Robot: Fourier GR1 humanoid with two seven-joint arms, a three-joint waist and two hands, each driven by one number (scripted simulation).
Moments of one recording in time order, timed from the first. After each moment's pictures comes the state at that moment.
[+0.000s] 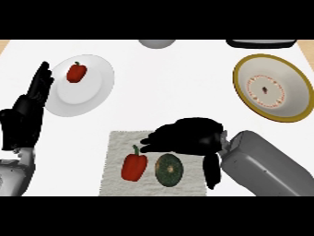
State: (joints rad) left arm -0.20 0.37 -0.10 -1.61 -0.03 0.27 0.19; right arm -0.64 -0.38 0.72 -1.46 0.43 0.65 -0.21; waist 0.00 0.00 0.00
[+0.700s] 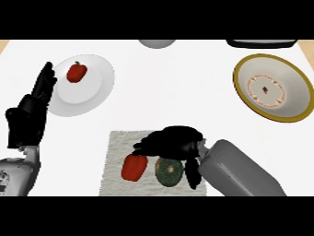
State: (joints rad) left arm -0.21 0.30 -0.05 -1.59 -0.08 0.22 0.17; right arm -0.57 -0.18 0.70 -1.27 0.71 0.62 -0.27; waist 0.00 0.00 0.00
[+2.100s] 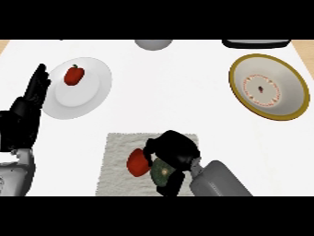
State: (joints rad) left arm -0.19 0.26 0.03 -1.62 -0.13 0.14 0.18; right arm -0.36 -0.01 0.56 -1.26 0.94 0.35 -0.12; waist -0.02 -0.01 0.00
